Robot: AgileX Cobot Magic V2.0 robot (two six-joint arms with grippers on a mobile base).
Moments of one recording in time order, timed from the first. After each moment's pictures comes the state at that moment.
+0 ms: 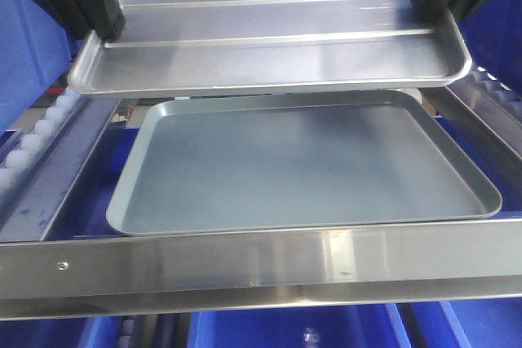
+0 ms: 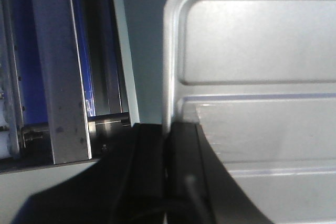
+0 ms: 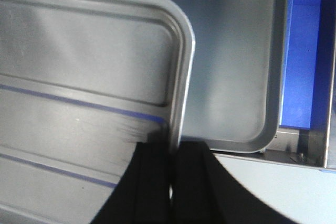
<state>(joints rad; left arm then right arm) -0.73 1.41 -1.26 0.24 0.95 -0.65 0.53 1.28 -1.14 -0.19 0.89 0.60</state>
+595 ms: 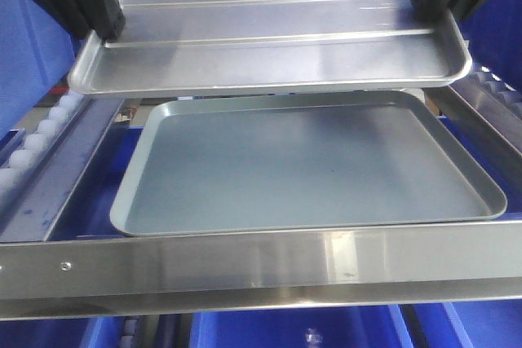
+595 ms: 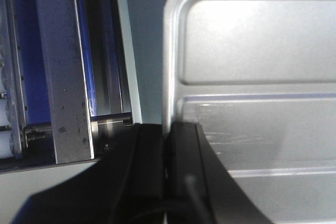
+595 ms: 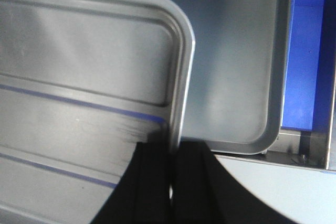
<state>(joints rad) -0.73 1.41 -1.26 0.24 0.95 -0.65 0.53 1.28 -1.14 -0.19 0.89 0.60</state>
